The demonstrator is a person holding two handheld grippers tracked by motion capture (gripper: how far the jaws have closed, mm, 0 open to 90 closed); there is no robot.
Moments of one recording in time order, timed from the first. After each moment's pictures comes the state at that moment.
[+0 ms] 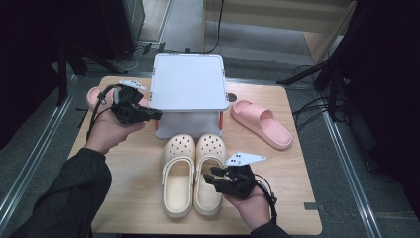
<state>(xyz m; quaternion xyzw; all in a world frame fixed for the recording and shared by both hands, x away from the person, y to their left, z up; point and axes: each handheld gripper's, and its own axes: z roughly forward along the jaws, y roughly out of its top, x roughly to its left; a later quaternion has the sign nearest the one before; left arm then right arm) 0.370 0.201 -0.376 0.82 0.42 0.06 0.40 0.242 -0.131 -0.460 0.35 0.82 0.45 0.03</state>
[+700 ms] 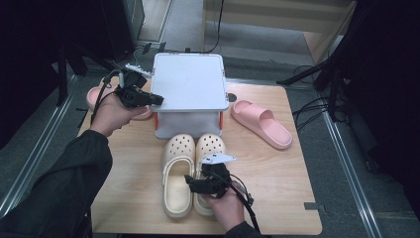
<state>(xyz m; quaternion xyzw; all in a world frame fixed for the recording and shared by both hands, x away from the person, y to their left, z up) 0.409 0.200 -0.373 0.82 0.42 0.09 0.38 0.251 -0.074 -0.491 0.42 0.81 0.40 0.07</state>
